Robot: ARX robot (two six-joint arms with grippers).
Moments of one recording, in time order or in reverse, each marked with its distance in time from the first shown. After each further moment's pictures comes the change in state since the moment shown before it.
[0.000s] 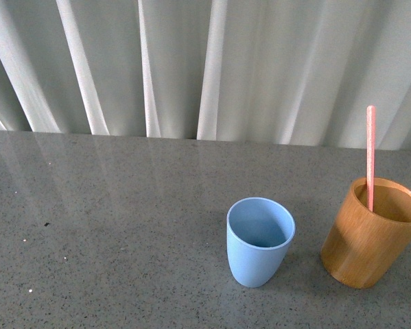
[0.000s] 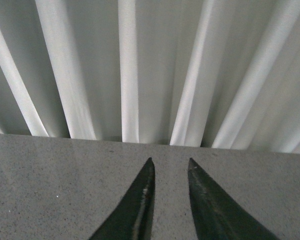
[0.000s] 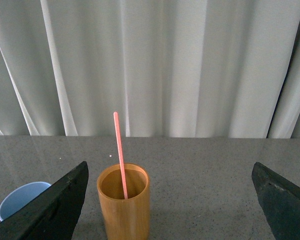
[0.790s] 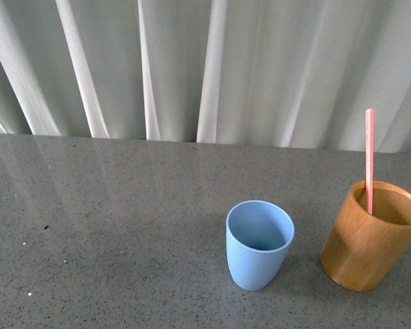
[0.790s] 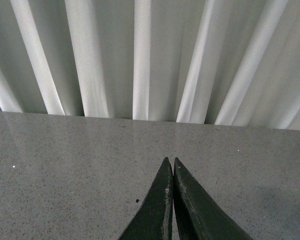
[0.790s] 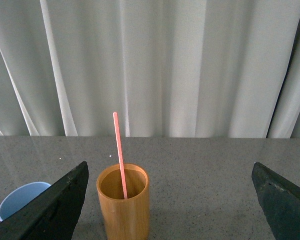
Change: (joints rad) left arm 0.163 -0.503 -0.325 -0.175 0.164 0.009; right arm 0.000 0.000 0.000 0.000 0.000 0.000
